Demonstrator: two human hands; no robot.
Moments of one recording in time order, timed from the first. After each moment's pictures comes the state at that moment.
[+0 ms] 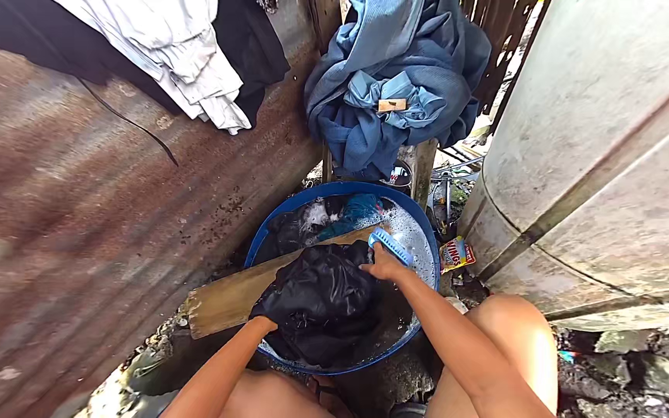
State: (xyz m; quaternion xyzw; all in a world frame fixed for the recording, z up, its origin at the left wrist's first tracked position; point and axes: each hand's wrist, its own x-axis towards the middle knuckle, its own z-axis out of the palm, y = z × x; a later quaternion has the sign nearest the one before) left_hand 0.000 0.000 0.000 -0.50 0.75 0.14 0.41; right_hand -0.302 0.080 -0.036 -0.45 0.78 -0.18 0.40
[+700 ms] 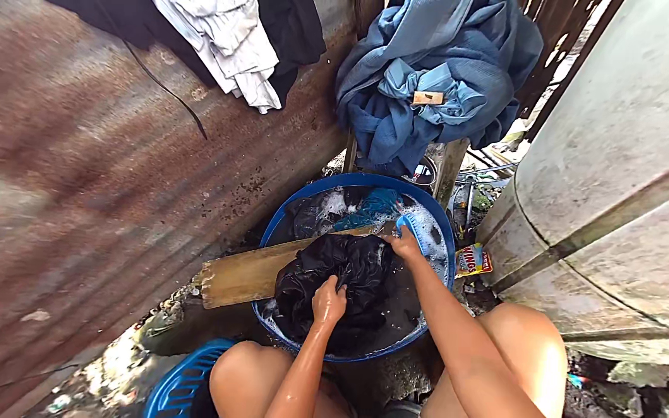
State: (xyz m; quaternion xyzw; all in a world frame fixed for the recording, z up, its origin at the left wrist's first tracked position) left_hand -0.086 0.076 -0.016 -0.61 0.72 0.33 -0.03; right_hand -0.328 0.053 -0.062 -0.32 0.78 -0.39 0.38
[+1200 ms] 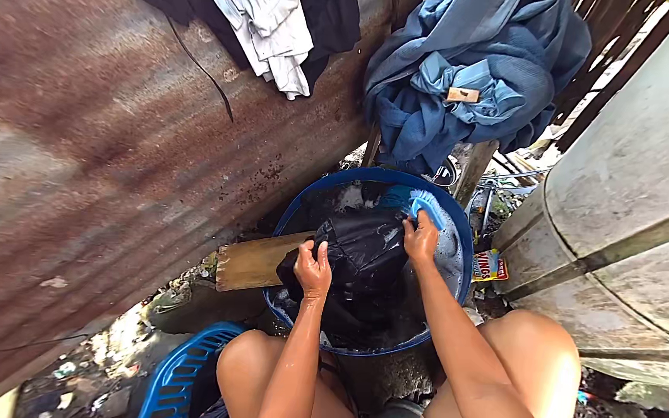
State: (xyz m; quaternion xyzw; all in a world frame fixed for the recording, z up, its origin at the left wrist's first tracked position) left_hand -0.058 0.033 -0.020 -0.52 0.69 0.11 -0.48; right_hand -0.290 0.062 -0.028 -0.43 0.75 -0.49 0.06
